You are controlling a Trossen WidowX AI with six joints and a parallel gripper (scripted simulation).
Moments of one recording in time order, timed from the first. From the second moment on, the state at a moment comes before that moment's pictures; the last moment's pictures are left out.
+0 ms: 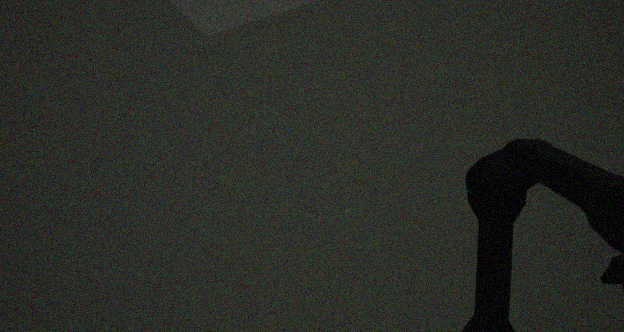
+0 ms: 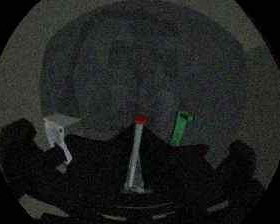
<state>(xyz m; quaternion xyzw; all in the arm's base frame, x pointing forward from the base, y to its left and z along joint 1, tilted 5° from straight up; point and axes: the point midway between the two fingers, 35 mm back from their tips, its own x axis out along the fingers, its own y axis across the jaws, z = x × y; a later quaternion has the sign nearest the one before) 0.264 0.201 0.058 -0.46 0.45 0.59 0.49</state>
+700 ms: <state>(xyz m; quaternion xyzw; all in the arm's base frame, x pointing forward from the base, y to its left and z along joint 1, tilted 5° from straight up) 0.286 0.215 0.065 -0.46 0.45 0.59 0.49</state>
